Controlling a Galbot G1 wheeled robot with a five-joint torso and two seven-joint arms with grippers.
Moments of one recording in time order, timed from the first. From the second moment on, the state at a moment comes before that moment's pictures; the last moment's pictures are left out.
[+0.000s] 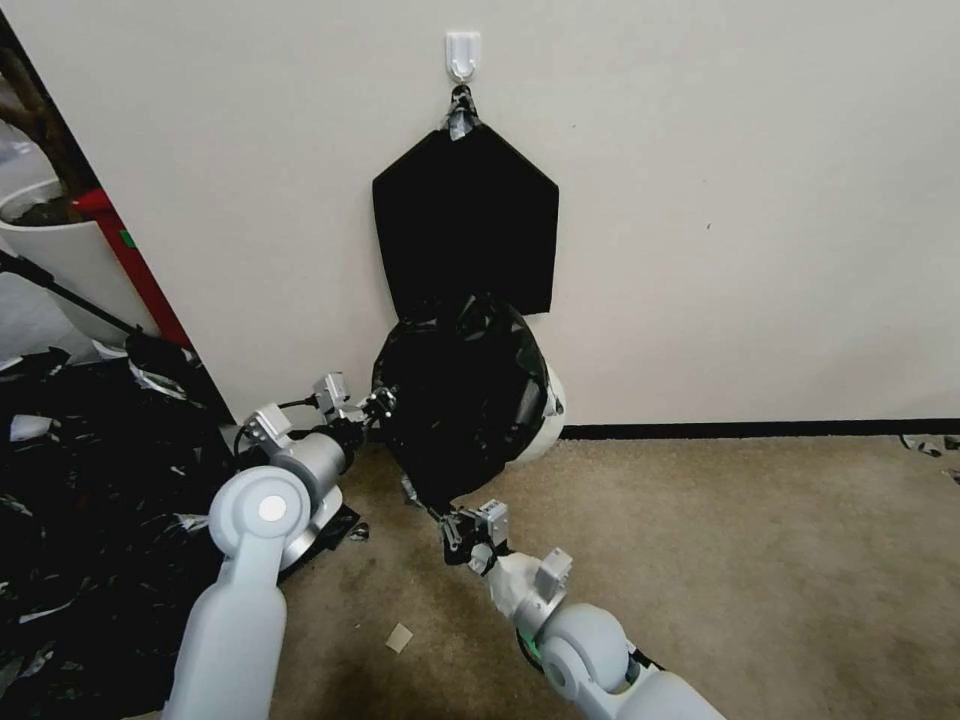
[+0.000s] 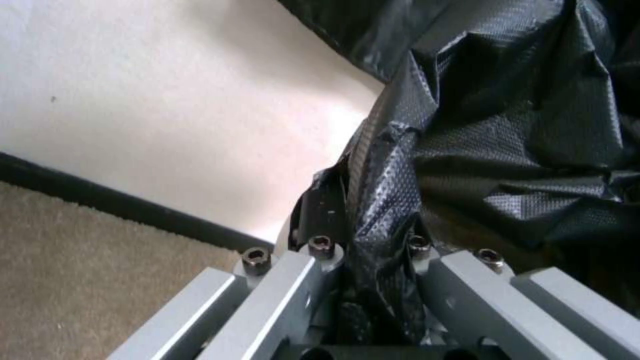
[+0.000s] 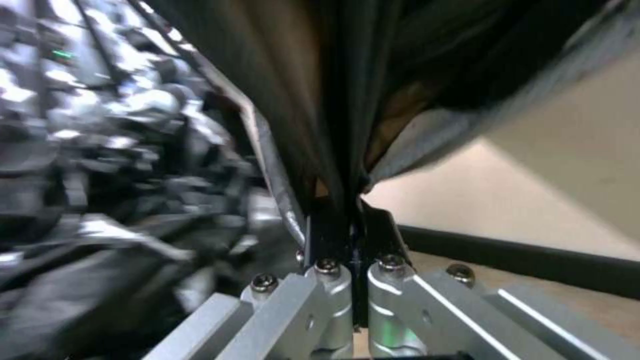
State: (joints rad) left arm 1.12 -1.41 -0.55 -1.99 -1.09 0.66 -0.24; right arm -1.14 1.28 -0.14 1.64 0.40 0.10 -0.04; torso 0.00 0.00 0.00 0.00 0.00
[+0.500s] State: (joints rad) left arm 1.12 -1.41 -0.54 -1.99 -1.06 0.66 -0.22; right arm -1.15 1.25 -0.11 1.67 0.27 0.11 0.15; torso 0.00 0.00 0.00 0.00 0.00
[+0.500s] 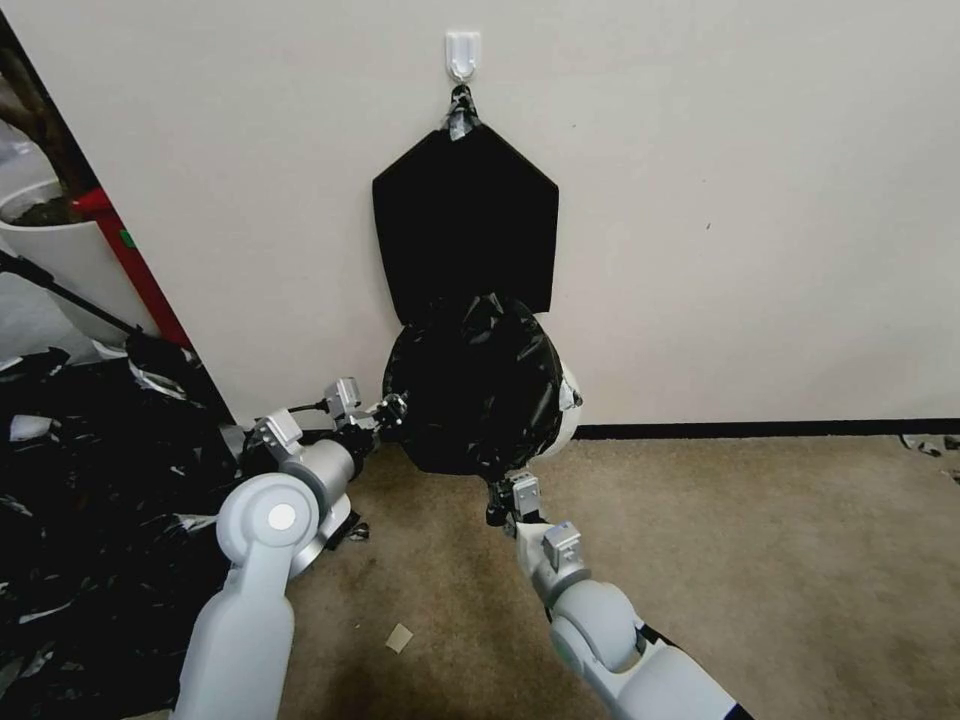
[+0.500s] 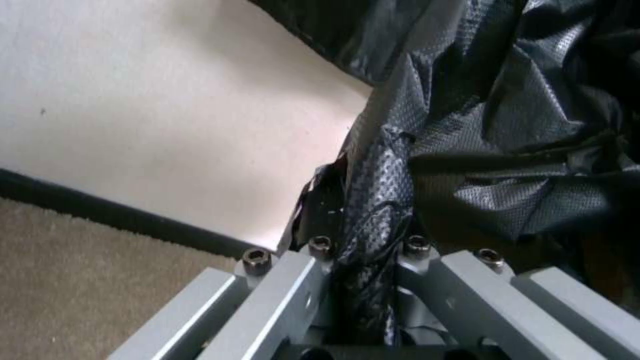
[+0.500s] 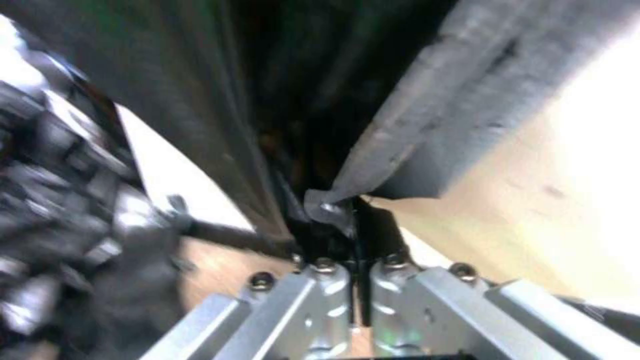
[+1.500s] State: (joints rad) left arm 1.14 -1.37 -0.40 -1.88 -0.65 0.35 -0.09; right arm -1.27 1.05 0.03 1.96 0.68 0.43 -0.40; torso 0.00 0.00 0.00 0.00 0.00
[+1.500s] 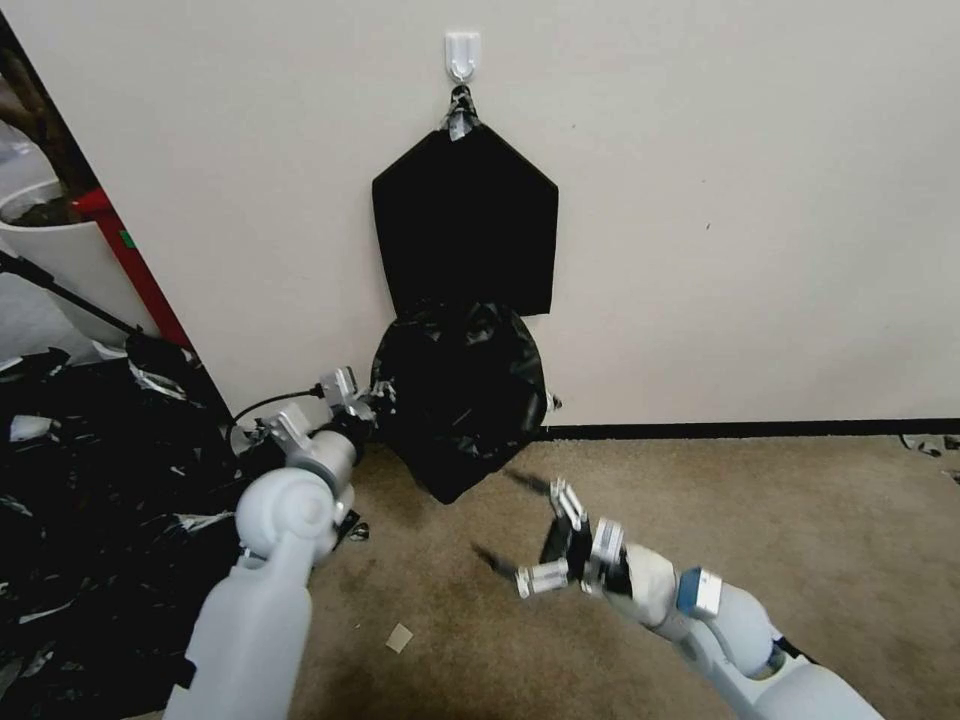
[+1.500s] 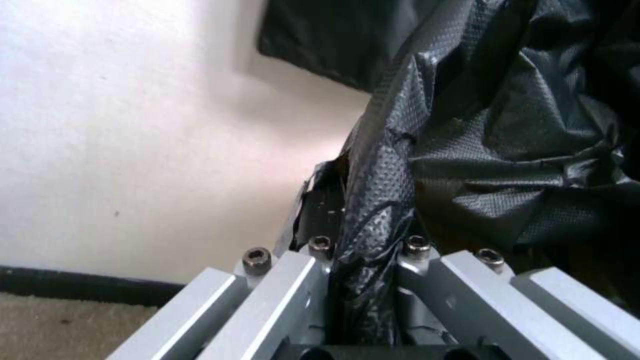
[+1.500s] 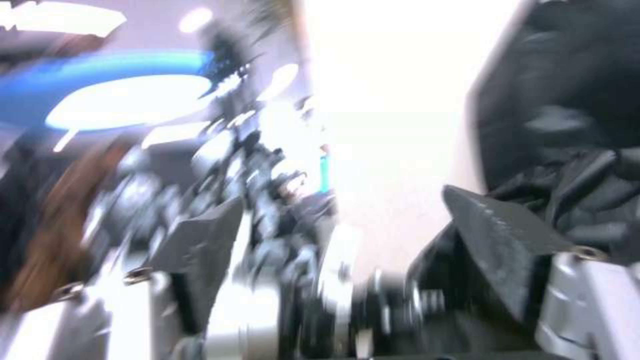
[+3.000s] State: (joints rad) left arm 1.33 -1.45 -0.24 -1.87 -0.20 0.10 0.07; right arm -0.98 1.34 -0.11 1.66 0.58 -0.35 0.86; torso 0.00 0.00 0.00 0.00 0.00
